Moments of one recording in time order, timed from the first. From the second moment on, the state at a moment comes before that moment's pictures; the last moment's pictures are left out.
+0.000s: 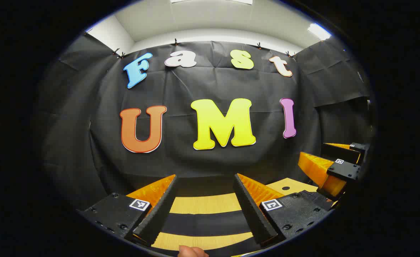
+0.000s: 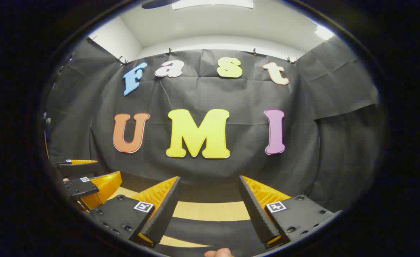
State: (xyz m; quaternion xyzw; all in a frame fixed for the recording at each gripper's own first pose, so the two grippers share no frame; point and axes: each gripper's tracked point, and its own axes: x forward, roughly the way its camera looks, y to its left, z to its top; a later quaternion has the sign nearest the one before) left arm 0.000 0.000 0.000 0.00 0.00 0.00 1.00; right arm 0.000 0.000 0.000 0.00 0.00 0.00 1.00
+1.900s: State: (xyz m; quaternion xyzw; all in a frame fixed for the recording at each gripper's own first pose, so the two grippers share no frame) left arm -0.127 0.107 -0.168 -0.34 0.28 0.16 0.88; right arm -0.006 -0.083 -0.097 0.02 0.16 -0.03 0.99
